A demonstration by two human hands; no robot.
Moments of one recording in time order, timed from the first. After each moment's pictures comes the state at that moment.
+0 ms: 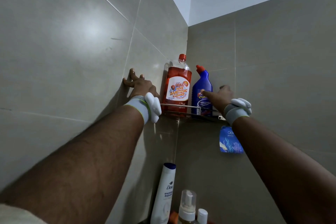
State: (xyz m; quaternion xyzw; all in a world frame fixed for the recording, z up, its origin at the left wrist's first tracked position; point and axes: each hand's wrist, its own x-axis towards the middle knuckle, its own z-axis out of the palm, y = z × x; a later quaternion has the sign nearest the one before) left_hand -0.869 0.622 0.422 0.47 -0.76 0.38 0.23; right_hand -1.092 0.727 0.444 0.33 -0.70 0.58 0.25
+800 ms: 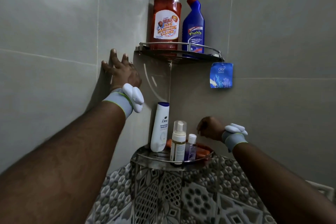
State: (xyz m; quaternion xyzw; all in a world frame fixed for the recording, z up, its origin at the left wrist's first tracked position) left_hand -0.879 0.619 0.295 0.46 -0.79 0.28 0.29; right_hand -1.132 0.758 0.178 0.47 -0.83 0.30 0.07
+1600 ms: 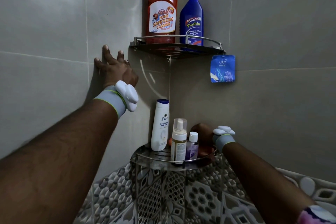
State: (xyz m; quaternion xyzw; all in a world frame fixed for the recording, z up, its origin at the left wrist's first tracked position) left_hand -0.886 0.608 0.299 0.47 -0.79 0.29 0.27; right_hand -1.160 0.710 0.139 0.51 -0.84 0.18 0.04
